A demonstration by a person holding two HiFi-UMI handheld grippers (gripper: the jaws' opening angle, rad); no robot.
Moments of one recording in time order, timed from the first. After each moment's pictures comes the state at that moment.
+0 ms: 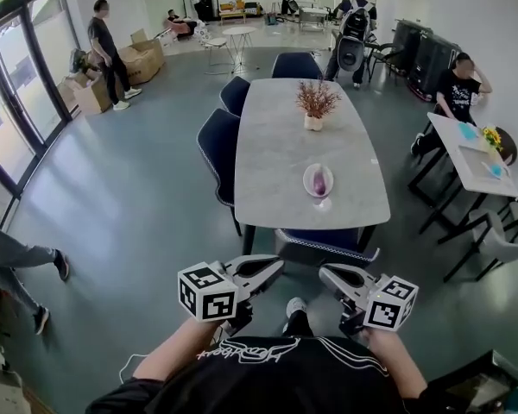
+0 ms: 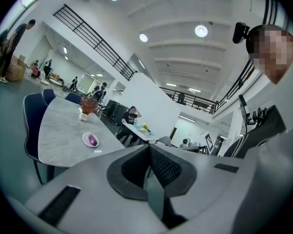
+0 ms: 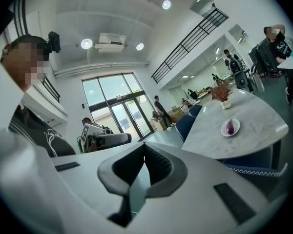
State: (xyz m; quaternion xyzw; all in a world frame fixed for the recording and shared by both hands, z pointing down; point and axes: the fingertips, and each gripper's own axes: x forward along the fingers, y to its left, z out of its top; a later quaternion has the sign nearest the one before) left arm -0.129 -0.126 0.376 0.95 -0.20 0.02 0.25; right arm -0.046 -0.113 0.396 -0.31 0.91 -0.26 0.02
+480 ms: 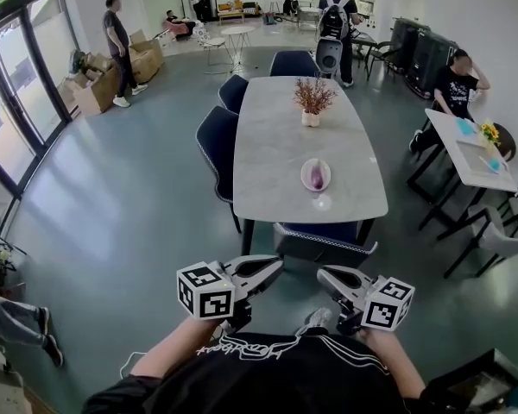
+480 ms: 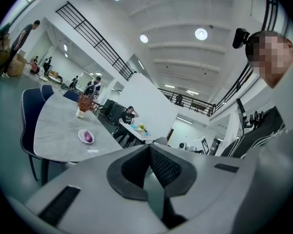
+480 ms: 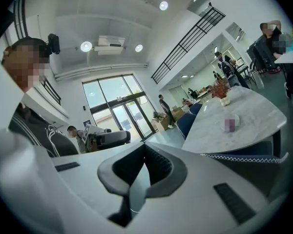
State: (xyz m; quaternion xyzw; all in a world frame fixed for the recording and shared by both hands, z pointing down) left arm -0.127 -0.098 0.383 0.95 -0.19 0.01 0.25; right arm -0.045 -0.085 0.411 -0.31 0.91 -0.26 0.04
